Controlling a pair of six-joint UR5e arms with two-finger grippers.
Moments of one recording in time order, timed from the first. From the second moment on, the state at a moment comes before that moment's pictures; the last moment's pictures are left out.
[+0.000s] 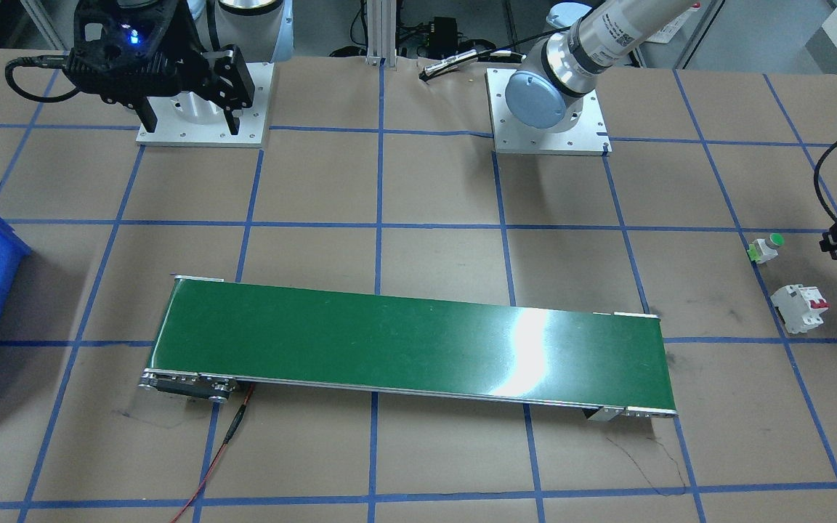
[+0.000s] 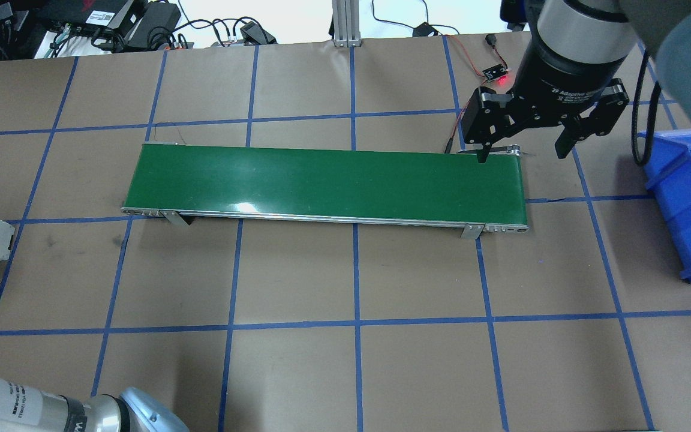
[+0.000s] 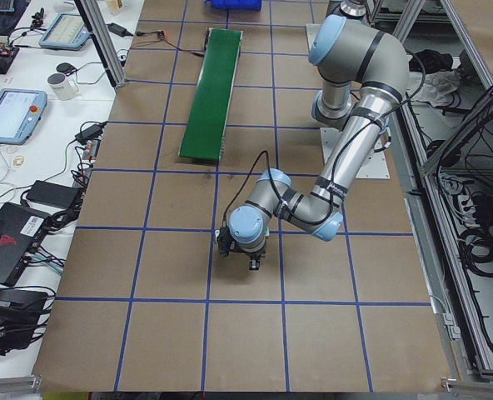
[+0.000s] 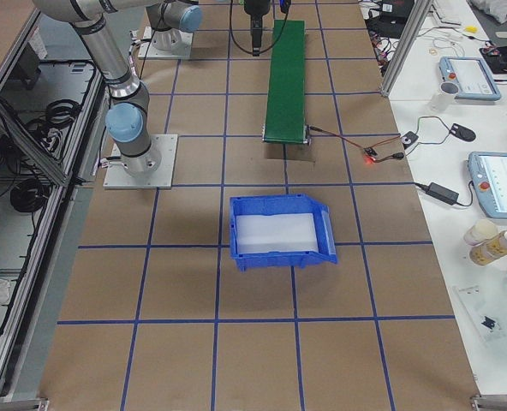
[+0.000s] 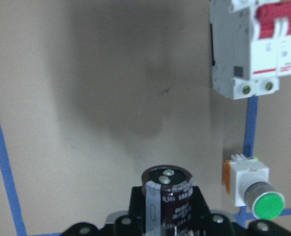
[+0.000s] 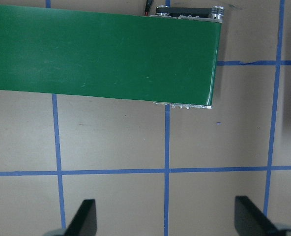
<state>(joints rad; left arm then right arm) -0.54 -2.03 -1.60 -1.23 1.64 1.05 1.66 -1.65 1.54 -1.44 -1.59 0.09</state>
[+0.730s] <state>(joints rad) -0.95 -1.89 -1.53 -1.34 1.64 0.72 1.66 -1.65 1.54 -1.44 -1.59 0.09</state>
